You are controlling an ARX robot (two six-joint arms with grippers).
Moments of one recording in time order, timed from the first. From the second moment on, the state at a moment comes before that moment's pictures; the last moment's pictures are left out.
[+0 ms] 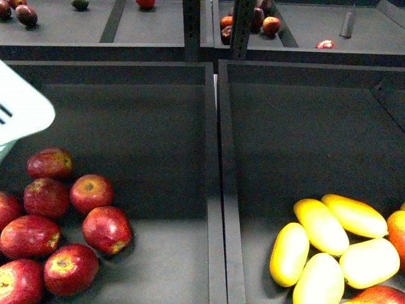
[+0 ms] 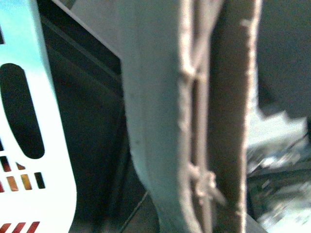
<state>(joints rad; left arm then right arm) 0.11 0.93 0.66 0.05 0.25 -0.75 0.00 0.00 0.01 0.00 0.00 0.00</state>
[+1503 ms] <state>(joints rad) -0.28 1.30 0.82 -0.03 0.61 -0.65 0.00 0.09 0.01 0.11 0.18 0.14</state>
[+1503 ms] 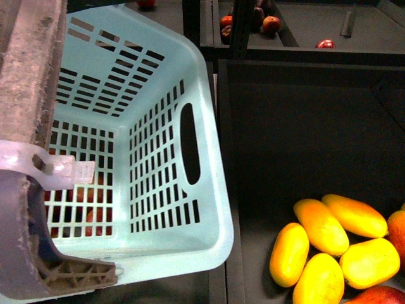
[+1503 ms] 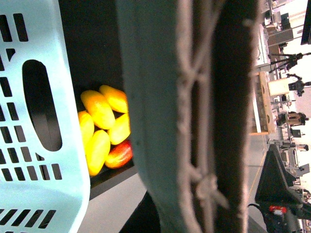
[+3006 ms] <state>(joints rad) -0.28 1.30 0.82 -0.03 0.61 -0.65 -0.07 2.47 0.71 0.82 -0.44 -0.33</state>
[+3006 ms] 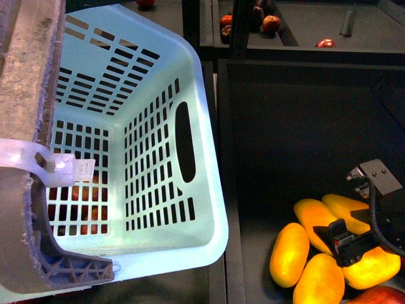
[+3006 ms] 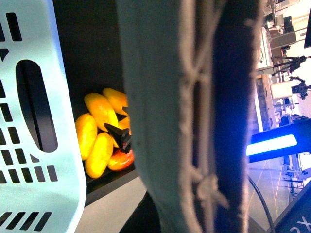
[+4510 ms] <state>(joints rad) -0.28 1.30 0.82 -0.03 0.61 -0.65 -0.07 2.58 0.80 0.92 -0.39 -0.25</state>
